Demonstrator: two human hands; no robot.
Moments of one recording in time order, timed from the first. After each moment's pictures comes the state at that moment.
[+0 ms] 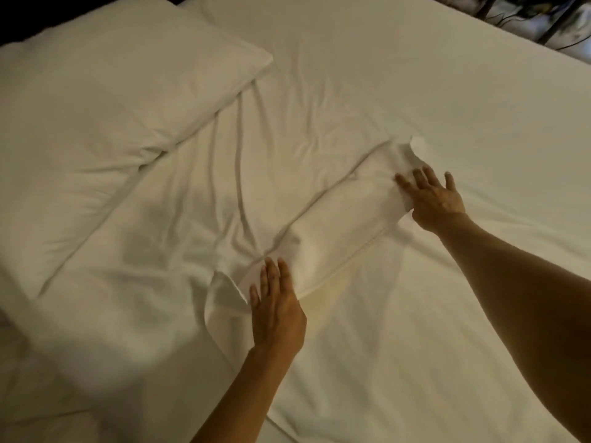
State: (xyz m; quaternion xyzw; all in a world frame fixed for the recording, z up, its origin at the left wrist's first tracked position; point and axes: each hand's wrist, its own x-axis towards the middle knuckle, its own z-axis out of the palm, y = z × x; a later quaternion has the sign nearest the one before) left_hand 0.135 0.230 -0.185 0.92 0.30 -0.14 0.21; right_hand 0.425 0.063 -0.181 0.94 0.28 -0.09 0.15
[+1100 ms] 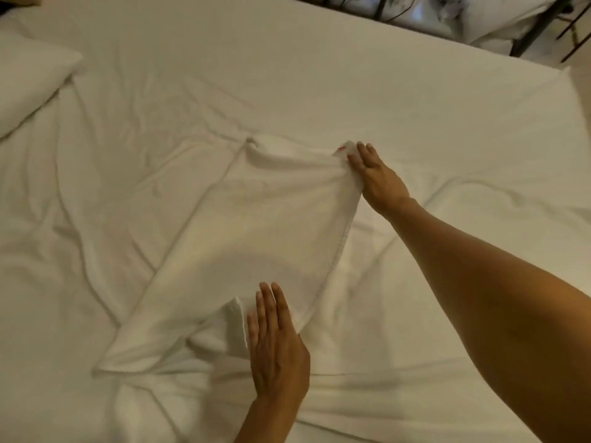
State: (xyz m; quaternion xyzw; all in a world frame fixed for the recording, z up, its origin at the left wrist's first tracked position) left_hand 0.079 -0.142 -0.170 0.96 0.20 -0.02 0.18; right_hand 0.371 -0.274 -0.127 0.97 0.22 -0.05 -0.07
